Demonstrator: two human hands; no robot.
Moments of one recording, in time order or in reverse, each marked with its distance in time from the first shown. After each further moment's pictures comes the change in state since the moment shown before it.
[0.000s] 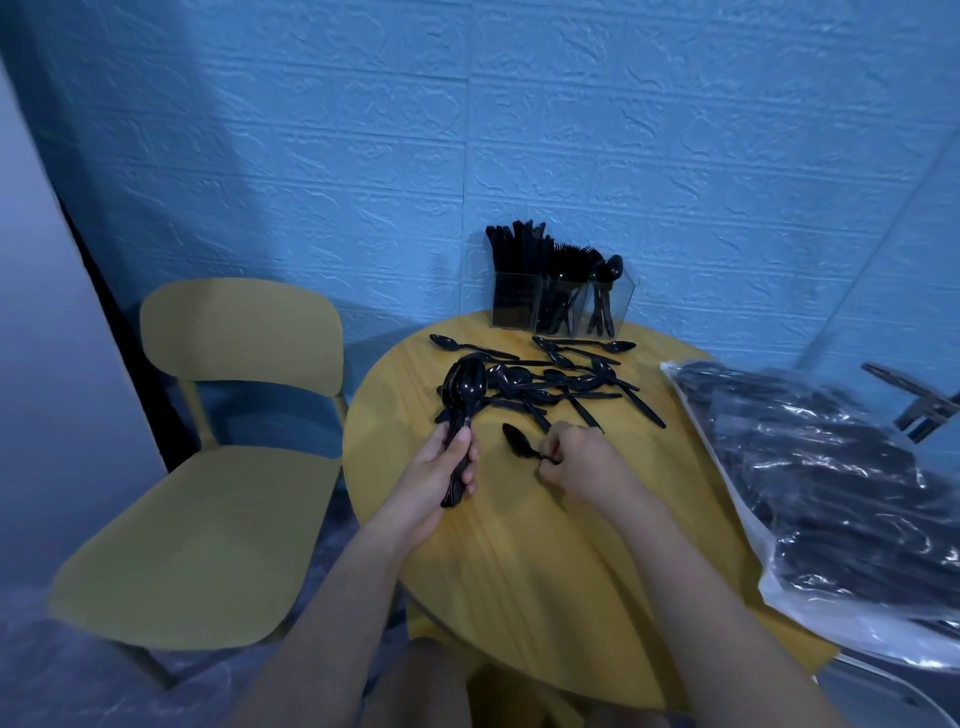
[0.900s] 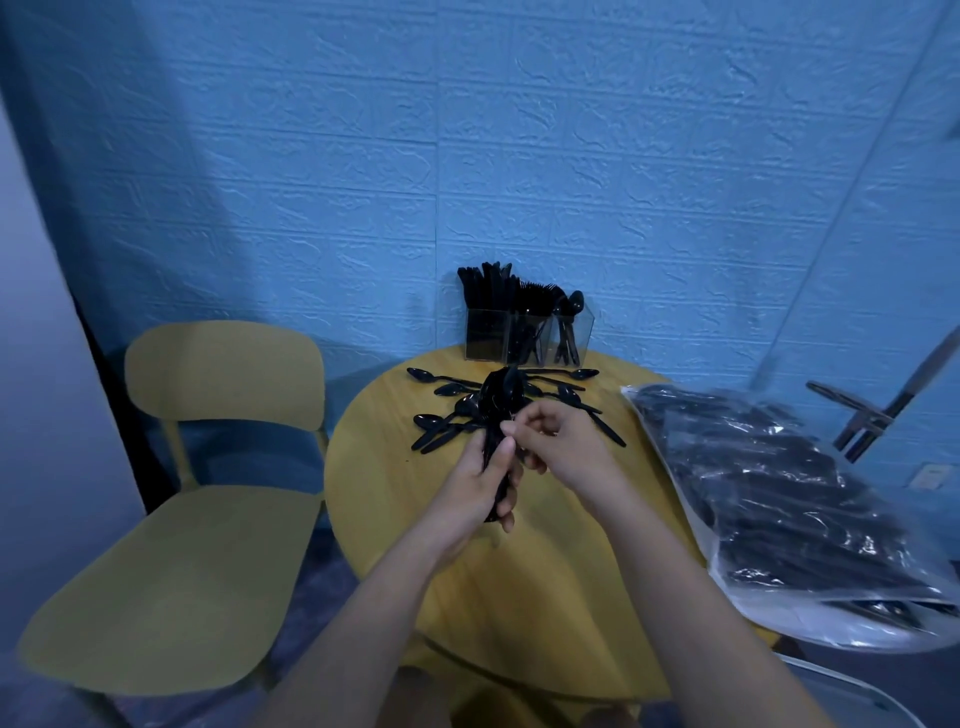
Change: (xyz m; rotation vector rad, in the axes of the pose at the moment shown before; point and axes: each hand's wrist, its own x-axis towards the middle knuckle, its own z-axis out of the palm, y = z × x) left_hand -0.016 0.024 0.067 0.181 -0.137 0.108; right_hand -0.034 -0.019 -0.040 0.817 0.218 -0.135
